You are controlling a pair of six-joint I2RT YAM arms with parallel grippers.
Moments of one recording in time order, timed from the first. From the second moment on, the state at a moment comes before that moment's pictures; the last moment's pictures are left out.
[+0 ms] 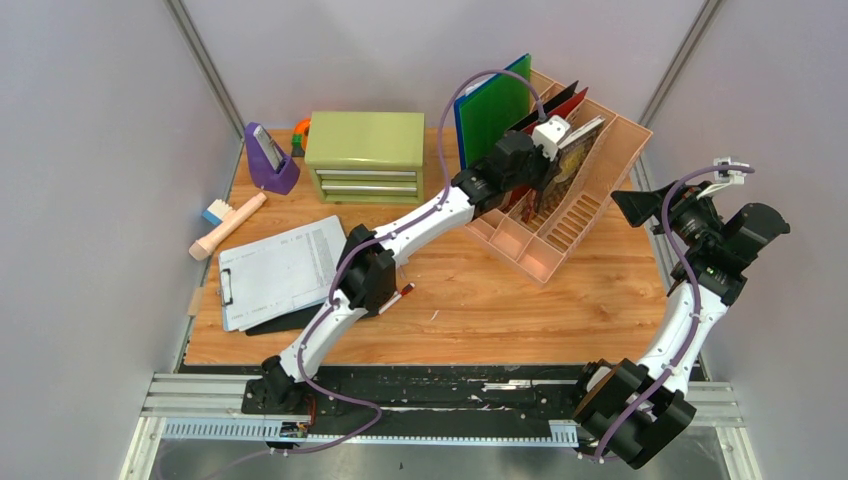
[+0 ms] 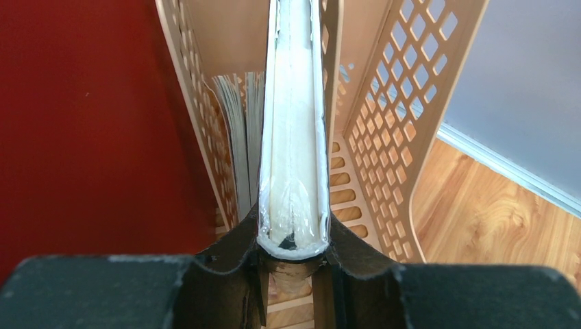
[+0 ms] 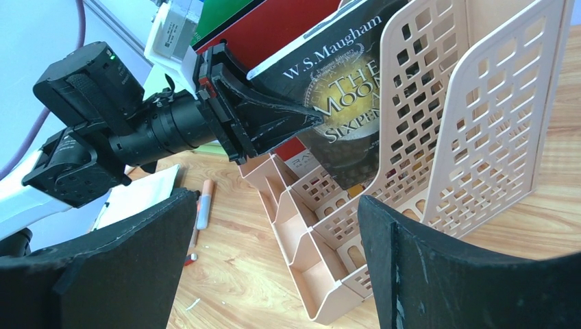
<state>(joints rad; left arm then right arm) -0.90 2.49 2.45 -0.13 0.06 -0.06 -0.71 1.02 0.88 0.10 -1.17 0.45</state>
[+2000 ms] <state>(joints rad) -0.91 2.31 2.36 -0.27 0.07 0.02 -0.71 1.03 0.88 0.11 -1.21 0.46</state>
